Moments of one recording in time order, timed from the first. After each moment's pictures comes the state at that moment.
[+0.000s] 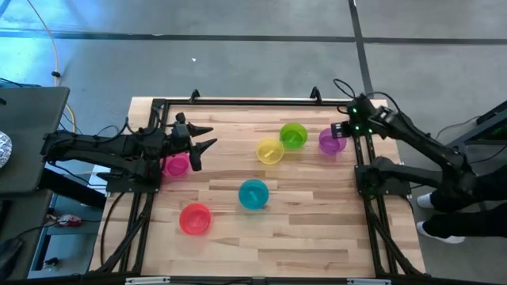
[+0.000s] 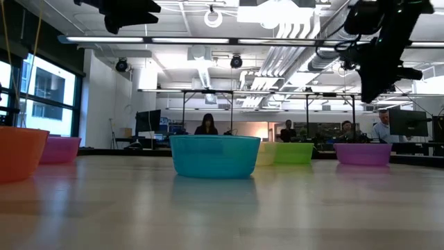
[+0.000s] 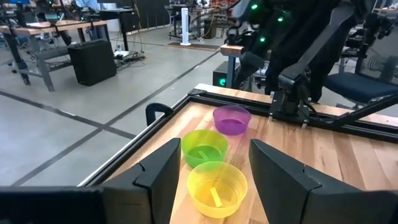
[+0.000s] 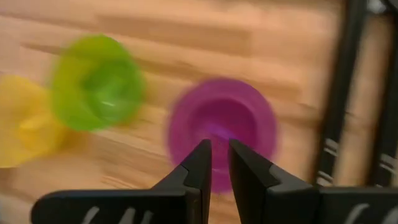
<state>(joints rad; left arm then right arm) 0.07 0.76 0.63 -0.04 -0.46 -0.08 -0.81 0.90 0.82 -1.06 0.08 0.54</state>
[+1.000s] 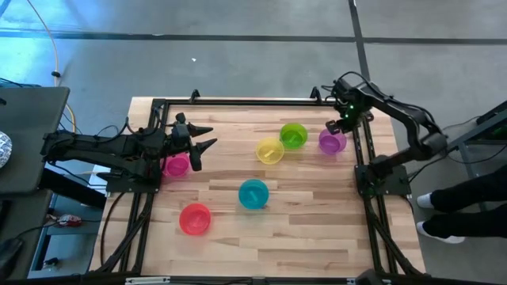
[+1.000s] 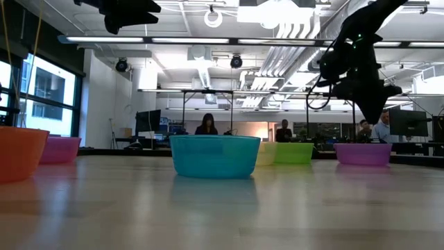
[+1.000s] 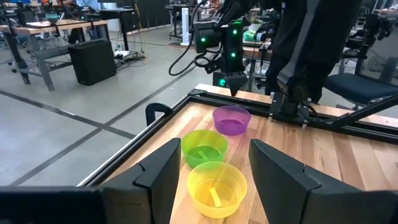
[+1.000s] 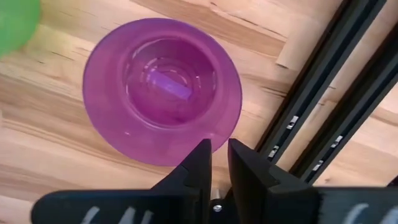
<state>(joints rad) 0.07 0.76 0.63 -0.04 -0.46 -0.08 -1.00 1.42 1.03 -1.25 -0.01 0.18</state>
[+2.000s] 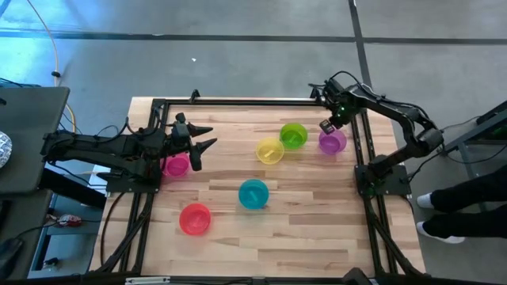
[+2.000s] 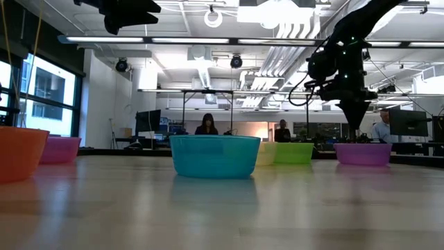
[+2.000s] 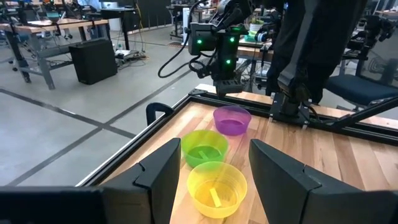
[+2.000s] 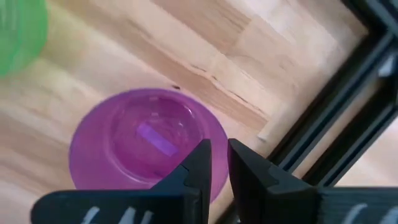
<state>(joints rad) 0.07 0.76 0.63 -0.04 -0.46 -0.09 -0.92 1.46 1.03 -1.06 0.12 -0.01</state>
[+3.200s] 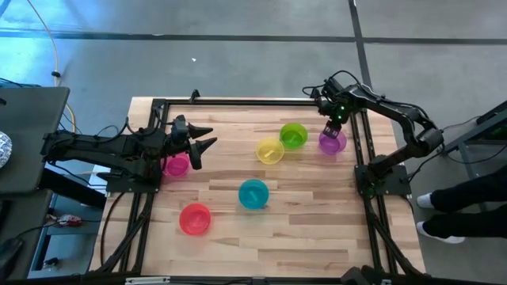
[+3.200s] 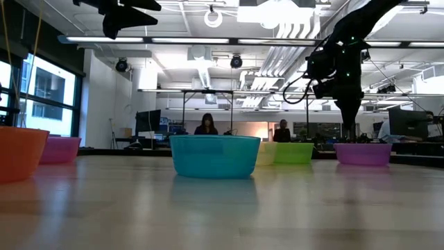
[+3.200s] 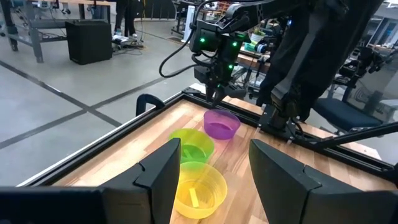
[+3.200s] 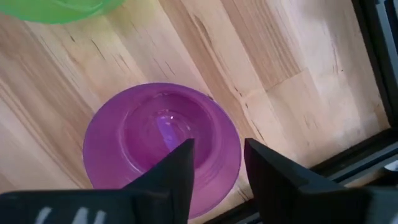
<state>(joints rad) 0.07 0.76 0.63 -0.04 -0.46 -0.26 -0.91 1.46 1.03 -1.03 0.02 -0.41</state>
